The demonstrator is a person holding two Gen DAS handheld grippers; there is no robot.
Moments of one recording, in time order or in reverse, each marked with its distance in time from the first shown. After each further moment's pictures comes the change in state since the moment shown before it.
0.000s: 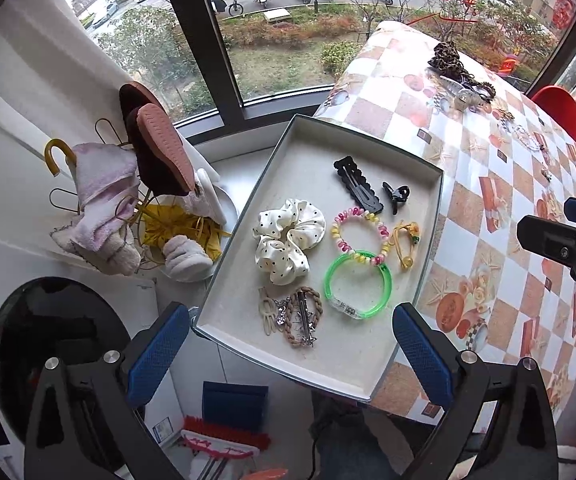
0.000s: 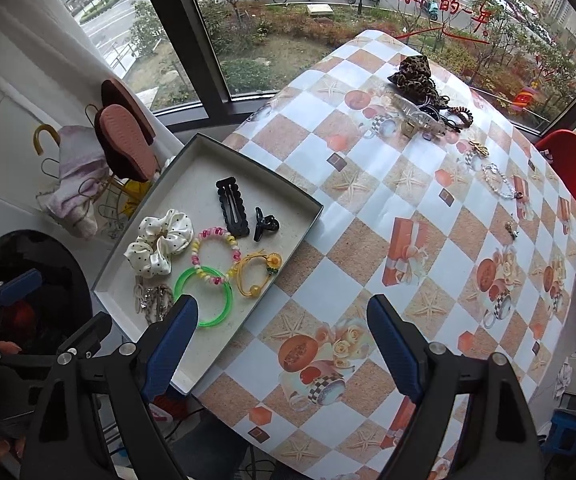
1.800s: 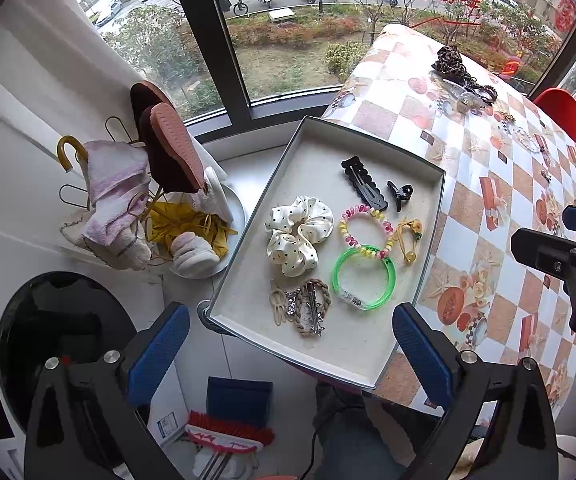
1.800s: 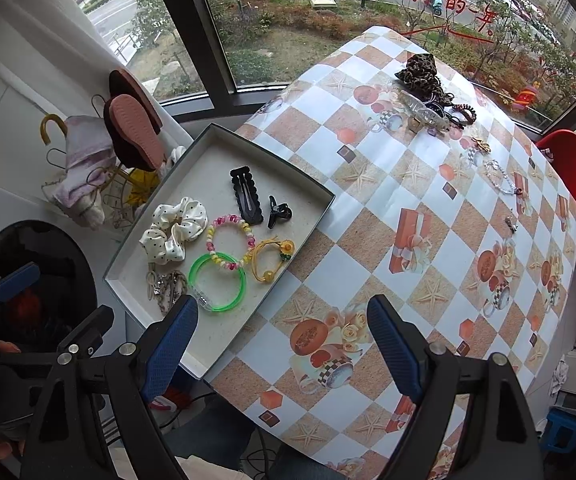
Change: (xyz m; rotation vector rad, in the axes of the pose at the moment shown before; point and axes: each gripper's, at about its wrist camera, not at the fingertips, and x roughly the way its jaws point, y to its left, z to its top) left arm -0.015 0.008 -0.006 -0.014 -0.001 0.010; right arm -0.010 0.016 -0.004 -0.005 0.036 -0.001
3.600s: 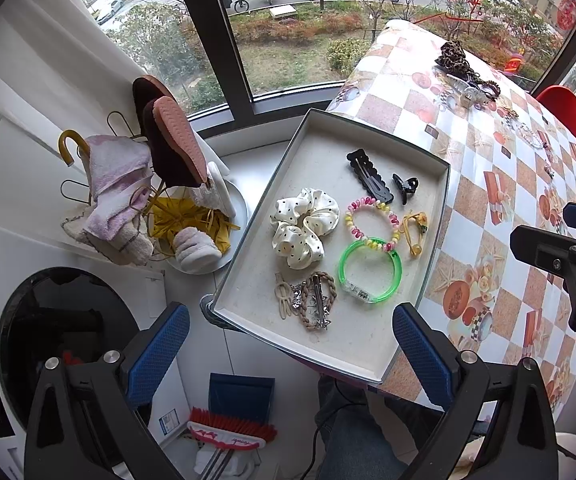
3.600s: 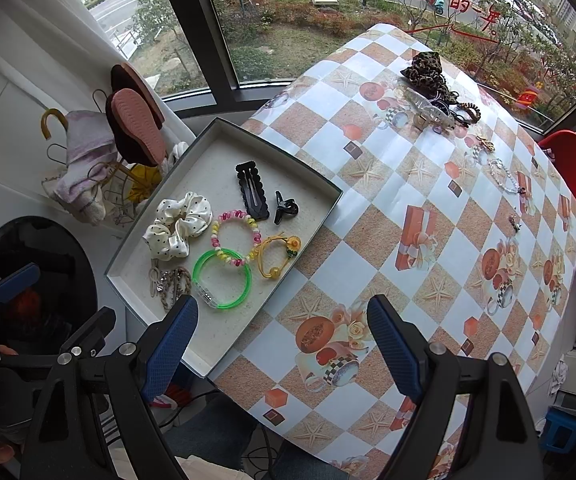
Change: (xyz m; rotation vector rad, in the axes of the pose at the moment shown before) left arm 0.004 0.004 -0.003 -0.007 0.011 0.007; right arm 0.004 0.006 -0.003 -0.002 0.005 -0.001
